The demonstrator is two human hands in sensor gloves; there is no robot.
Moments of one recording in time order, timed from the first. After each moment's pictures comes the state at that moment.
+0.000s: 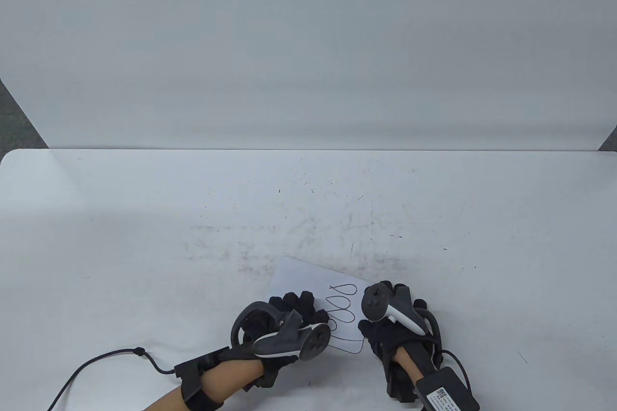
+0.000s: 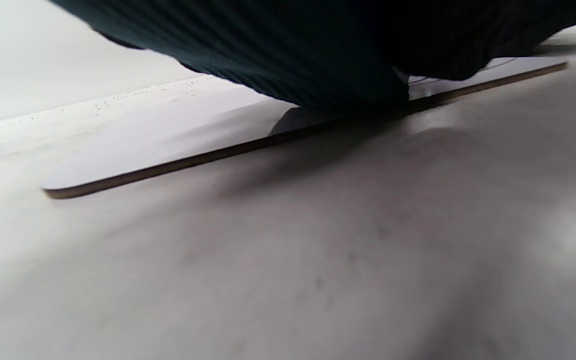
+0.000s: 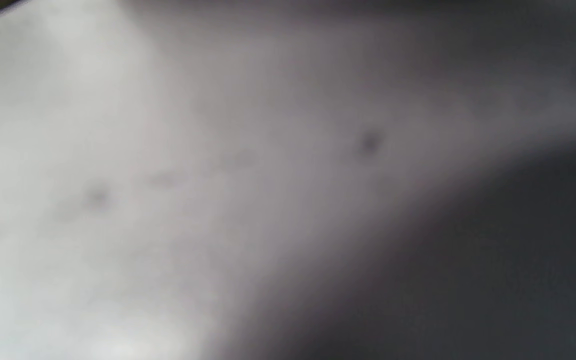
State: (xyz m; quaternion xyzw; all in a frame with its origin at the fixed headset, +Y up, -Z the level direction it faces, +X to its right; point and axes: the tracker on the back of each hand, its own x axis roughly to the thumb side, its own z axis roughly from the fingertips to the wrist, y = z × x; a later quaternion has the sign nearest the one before) left_hand -0.063 -0.753 -0.293 -0.05 -0.30 -0.11 0.95; right_hand 0.131 -0.808 -0.321 0.02 0.29 0.95 0.10
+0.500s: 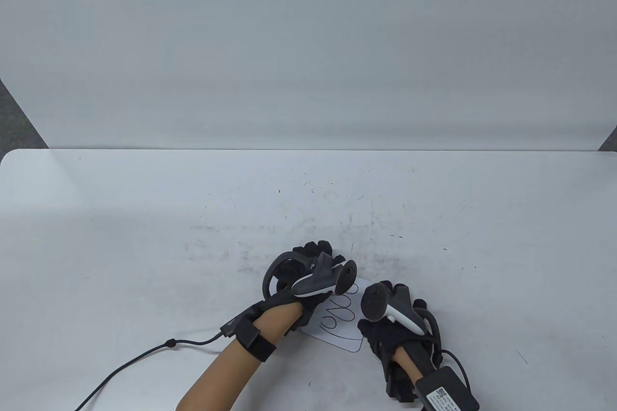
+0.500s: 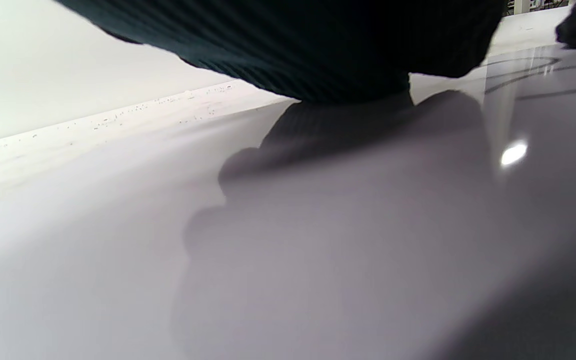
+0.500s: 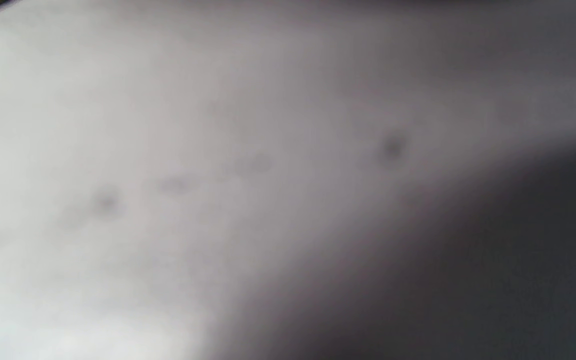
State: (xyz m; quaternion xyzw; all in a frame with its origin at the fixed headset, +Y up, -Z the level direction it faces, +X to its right) left_hand -0.017 -0.756 -0.388 -0.04 -0.22 -0.12 0.97; right_hand 0.130 -0.808 -0.321 0.02 0.29 0.95 0.09
